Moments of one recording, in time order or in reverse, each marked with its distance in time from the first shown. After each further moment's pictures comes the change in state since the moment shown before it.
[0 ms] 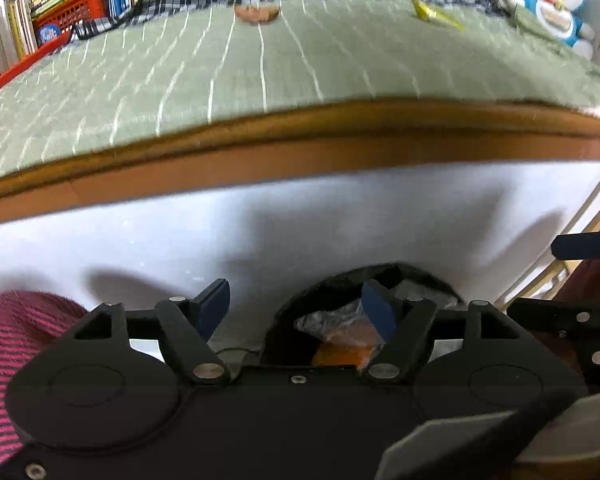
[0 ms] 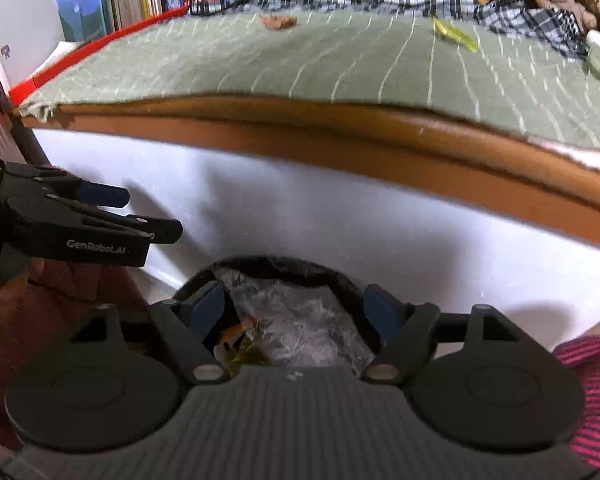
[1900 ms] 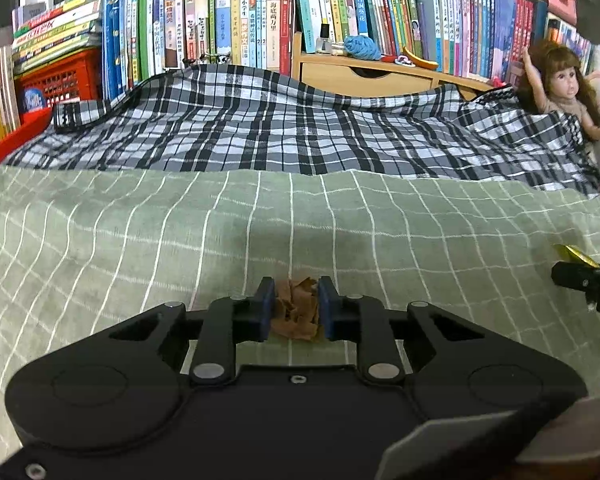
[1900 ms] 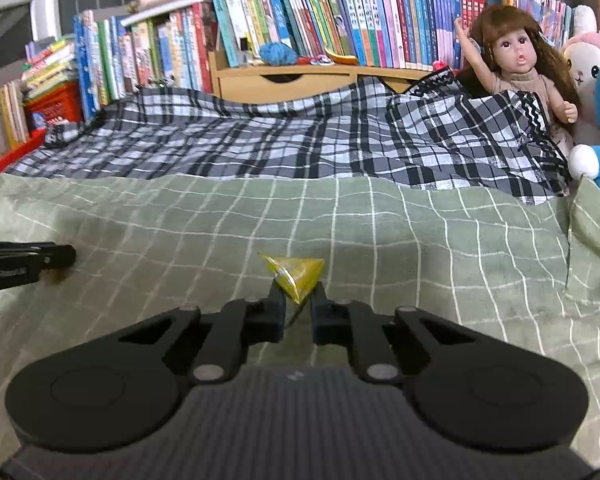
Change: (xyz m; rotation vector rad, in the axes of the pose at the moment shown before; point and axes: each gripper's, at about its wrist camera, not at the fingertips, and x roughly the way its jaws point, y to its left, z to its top) left arm 0.132 0.052 0.258 -0.154 -0.170 0.021; right arm 0.096 -0.137 0.205 0.124 -0.180 -0.196
